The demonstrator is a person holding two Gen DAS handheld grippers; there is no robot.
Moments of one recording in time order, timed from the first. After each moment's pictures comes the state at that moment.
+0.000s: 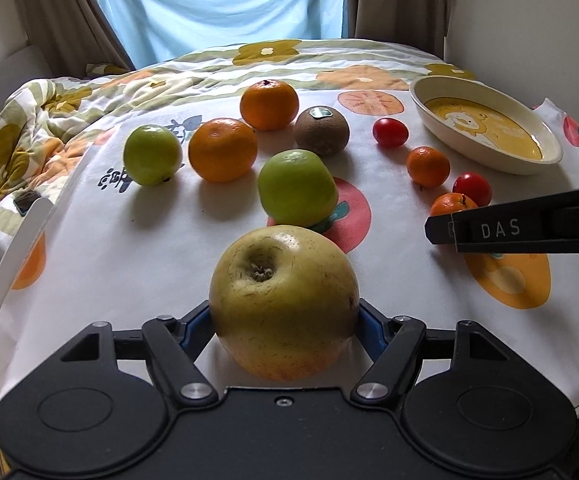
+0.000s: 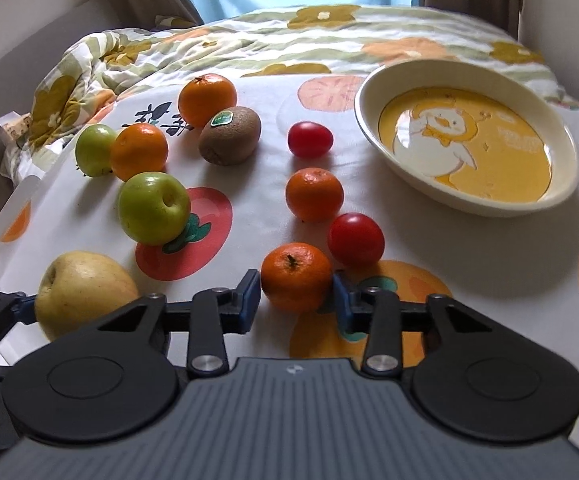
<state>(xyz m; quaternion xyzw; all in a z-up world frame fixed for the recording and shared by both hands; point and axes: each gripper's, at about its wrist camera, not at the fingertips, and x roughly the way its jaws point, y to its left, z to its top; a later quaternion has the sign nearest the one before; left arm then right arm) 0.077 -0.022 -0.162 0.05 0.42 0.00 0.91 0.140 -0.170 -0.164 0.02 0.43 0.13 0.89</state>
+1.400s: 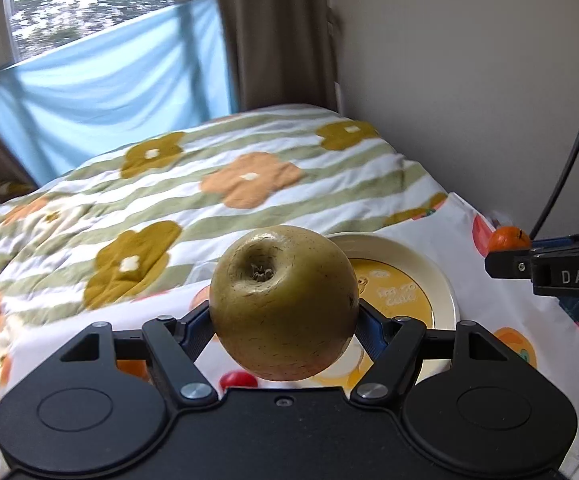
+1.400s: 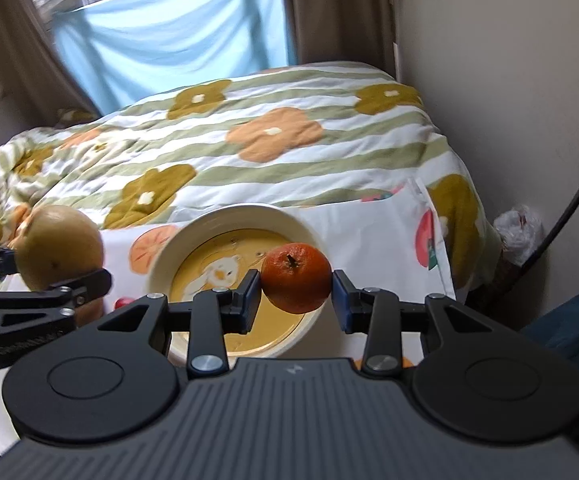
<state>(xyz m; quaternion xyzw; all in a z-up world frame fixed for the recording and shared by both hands) 0.215 -0.155 -0.054 0.12 0.35 -0.16 0.92 0.192 -0.346 -0.054 0.09 0.38 -0.02 0.92</state>
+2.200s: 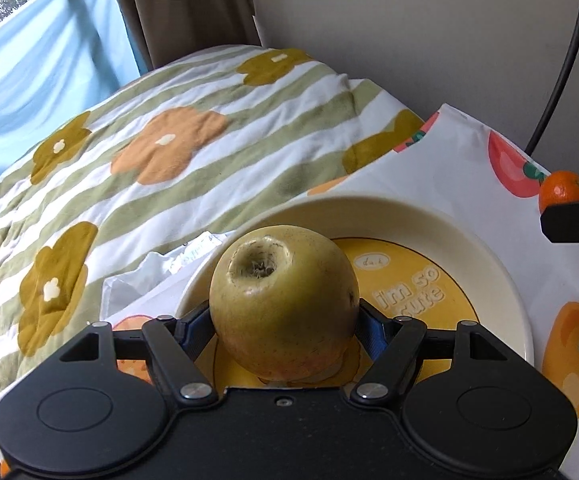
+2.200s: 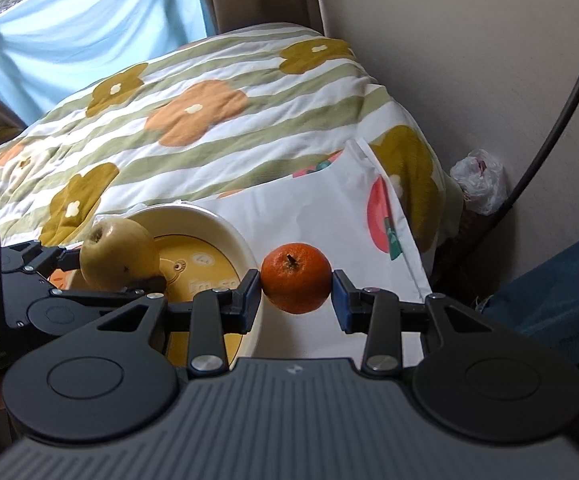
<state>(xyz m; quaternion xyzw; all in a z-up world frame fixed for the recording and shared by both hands) 0.318 -0.221 -0.150 0.21 0.42 -0.25 0.85 0.241 -0.375 -0.097 0.13 0.43 -0.12 0.88</state>
